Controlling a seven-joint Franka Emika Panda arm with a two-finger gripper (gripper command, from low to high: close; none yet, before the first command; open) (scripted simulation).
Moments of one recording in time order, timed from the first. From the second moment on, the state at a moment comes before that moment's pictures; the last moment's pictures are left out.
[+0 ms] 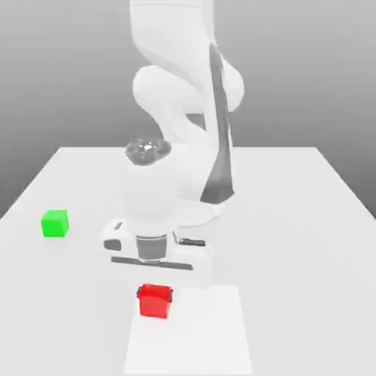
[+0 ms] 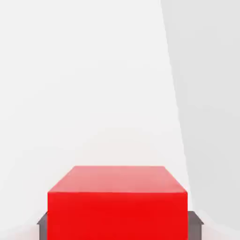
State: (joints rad) arm -0.08 0.13 -0.07 -2.81 0.04 2.94 0.75
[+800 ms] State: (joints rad) arm -0.60 -0.20 -0.44 -2.88 -0.20 2.70 0.79
